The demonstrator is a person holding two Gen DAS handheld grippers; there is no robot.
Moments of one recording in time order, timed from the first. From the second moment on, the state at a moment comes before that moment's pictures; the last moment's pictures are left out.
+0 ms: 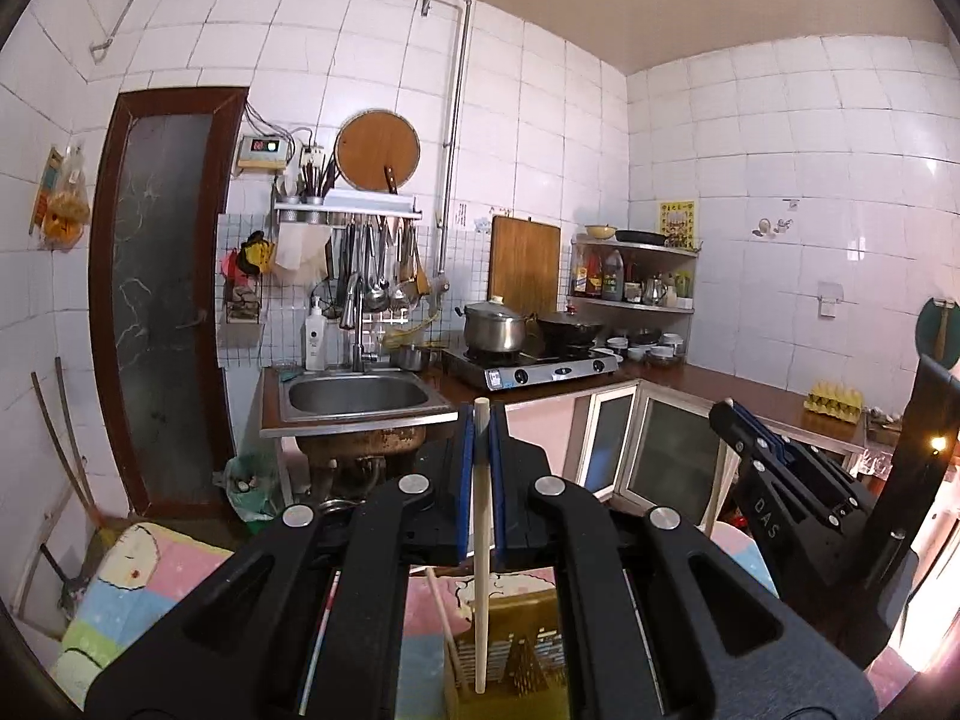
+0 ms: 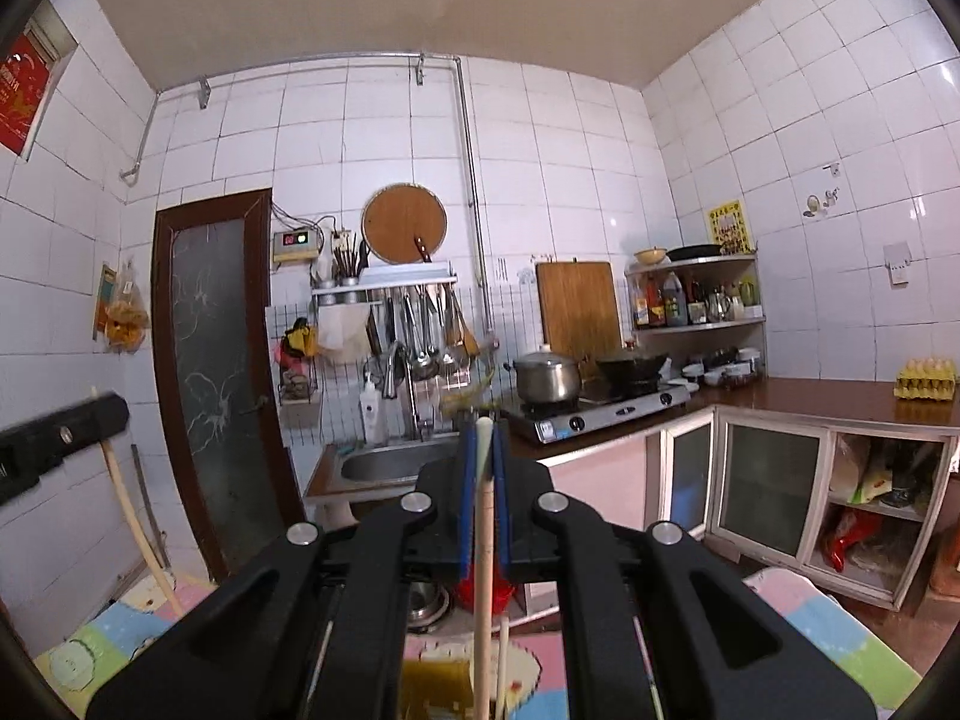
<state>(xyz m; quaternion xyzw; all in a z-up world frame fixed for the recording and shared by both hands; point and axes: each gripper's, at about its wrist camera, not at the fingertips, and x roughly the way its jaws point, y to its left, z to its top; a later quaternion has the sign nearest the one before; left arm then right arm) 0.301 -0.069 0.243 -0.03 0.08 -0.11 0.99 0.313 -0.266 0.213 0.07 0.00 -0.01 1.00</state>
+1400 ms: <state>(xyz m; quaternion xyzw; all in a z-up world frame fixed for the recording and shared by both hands) 0.309 -0.015 0.145 -0.02 0.21 -0.04 0.98 0.309 -0.276 0.126 0.06 0.18 -0.02 0.98</state>
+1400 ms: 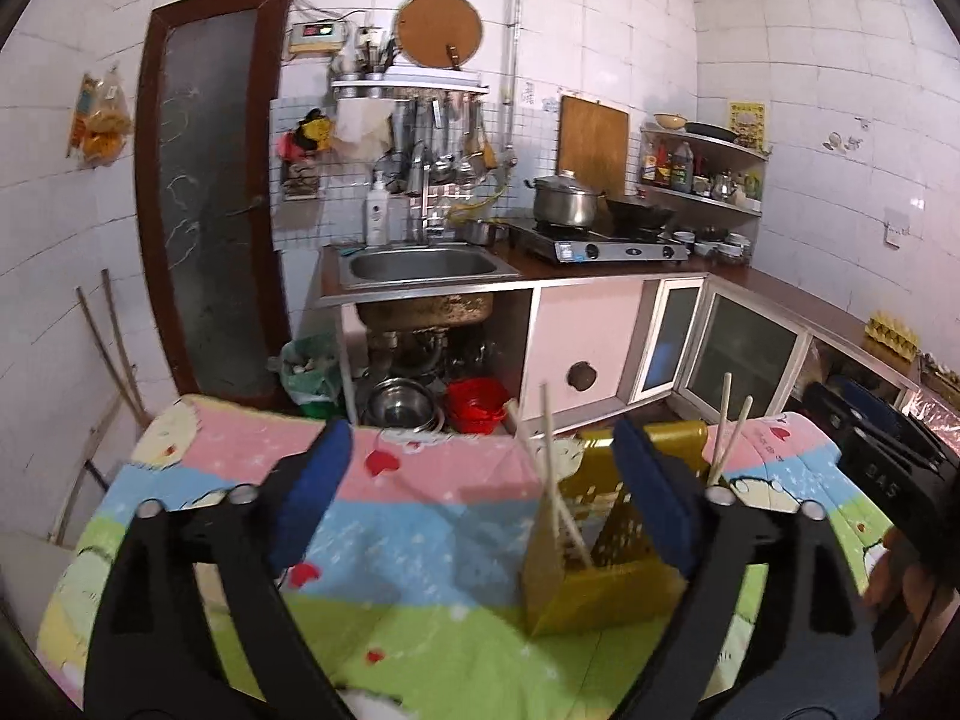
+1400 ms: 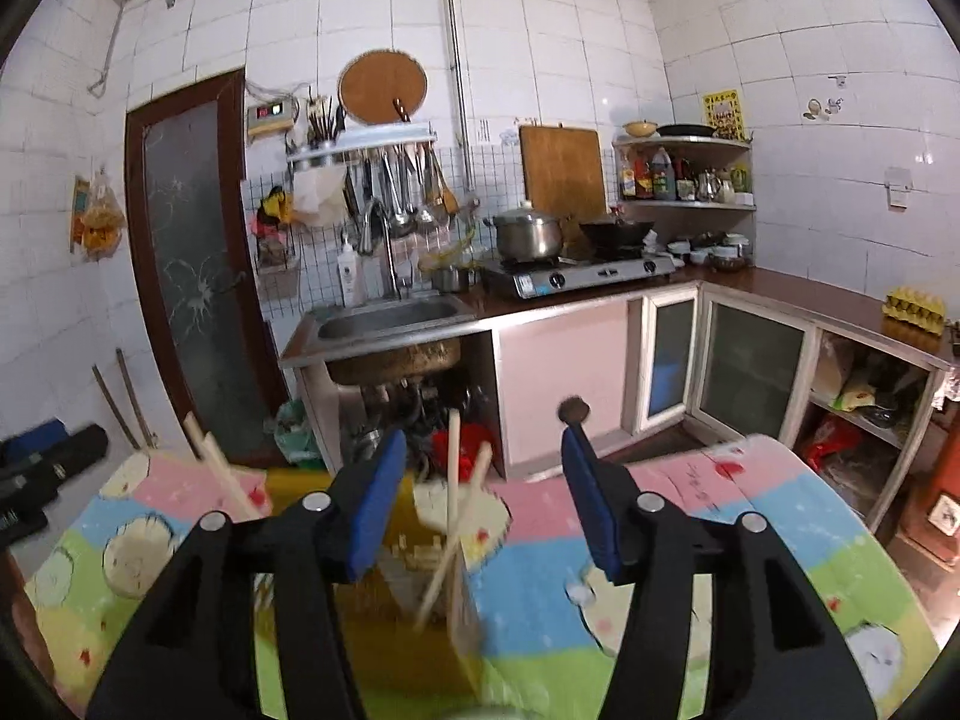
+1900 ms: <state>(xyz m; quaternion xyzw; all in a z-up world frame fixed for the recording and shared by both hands) 0.223 0.009 0.057 0.00 0.31 -0.01 0.95 0.200 -0.266 0.038 0.05 0.29 -0.03 0.96</state>
